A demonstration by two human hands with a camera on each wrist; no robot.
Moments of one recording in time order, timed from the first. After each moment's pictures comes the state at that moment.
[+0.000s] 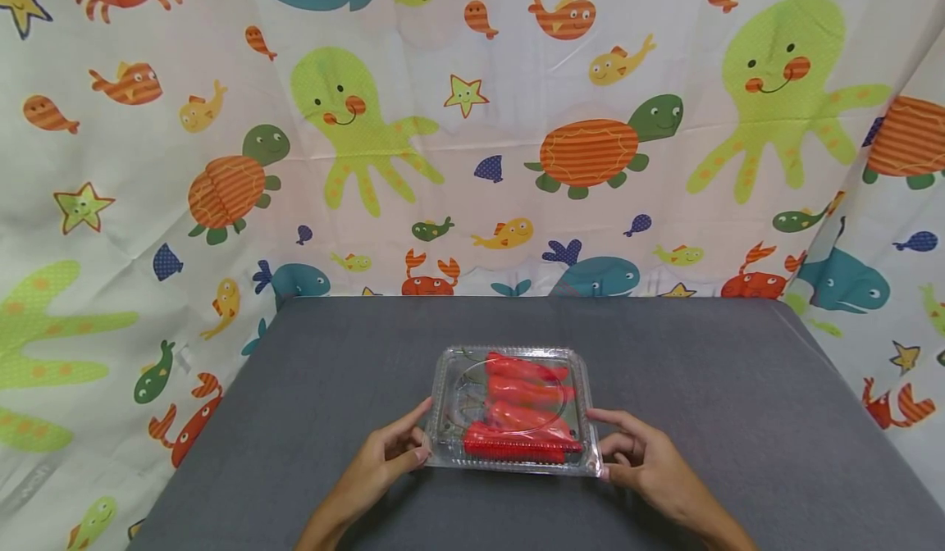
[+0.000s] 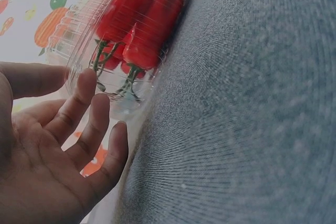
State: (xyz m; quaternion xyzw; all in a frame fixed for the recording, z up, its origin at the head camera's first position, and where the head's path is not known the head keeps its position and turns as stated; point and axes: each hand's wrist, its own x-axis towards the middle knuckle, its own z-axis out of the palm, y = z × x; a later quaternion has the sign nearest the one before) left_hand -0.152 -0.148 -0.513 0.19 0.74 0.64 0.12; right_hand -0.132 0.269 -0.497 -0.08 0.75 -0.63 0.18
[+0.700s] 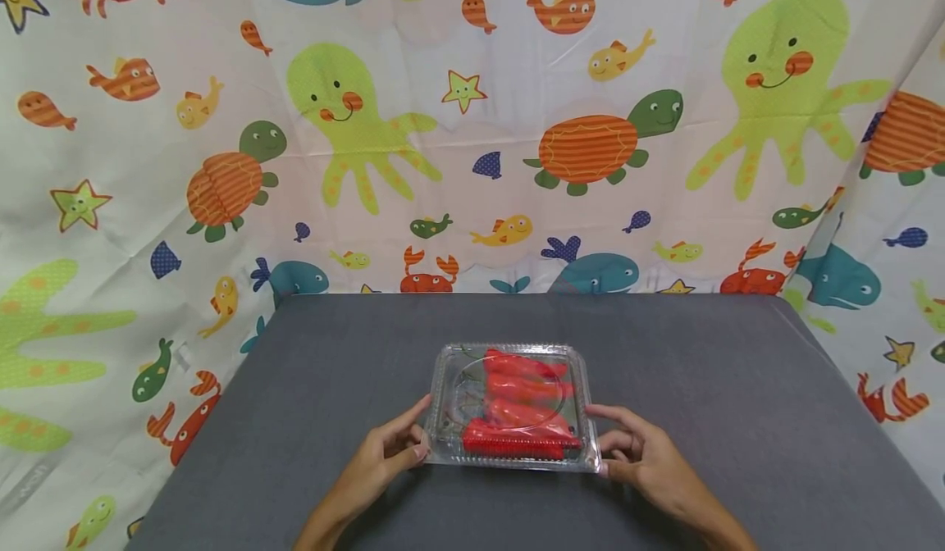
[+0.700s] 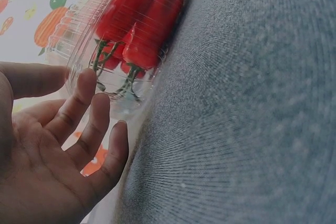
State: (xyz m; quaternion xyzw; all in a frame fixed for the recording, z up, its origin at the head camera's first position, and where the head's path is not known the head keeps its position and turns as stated) left_hand -0.151 -0.148 -0.512 0.18 0.74 0.64 0.12; right_hand -0.132 0.271 -0.501 -0.06 0.75 -0.63 0.19
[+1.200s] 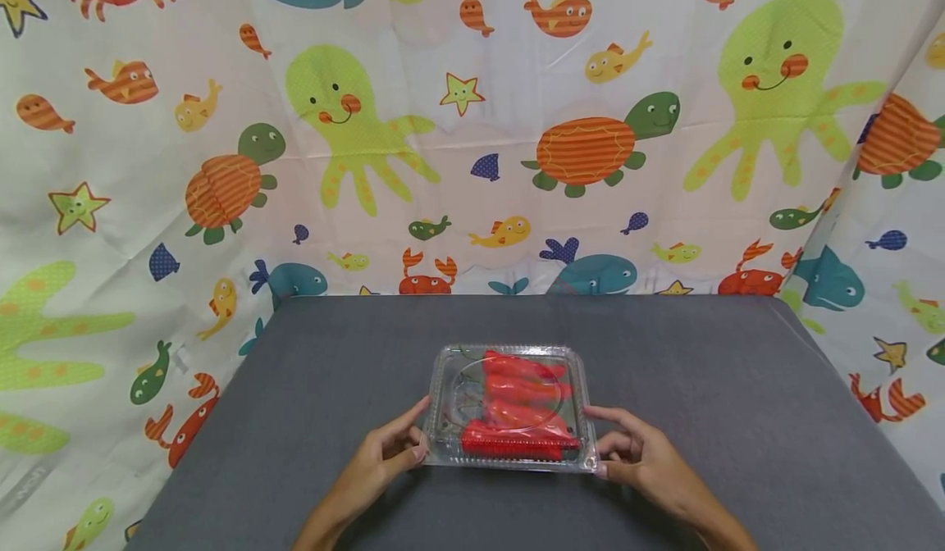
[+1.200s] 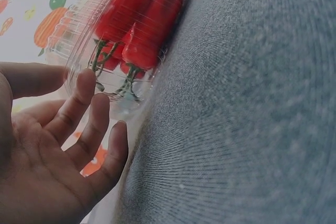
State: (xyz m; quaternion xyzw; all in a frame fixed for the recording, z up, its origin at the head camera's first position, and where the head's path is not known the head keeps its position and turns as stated) left_hand -0.151 -0.147 -0.512 0.20 0.74 0.64 0.11; right_hand -0.135 0.276 -0.501 -0.09 0.74 -0.63 0.20
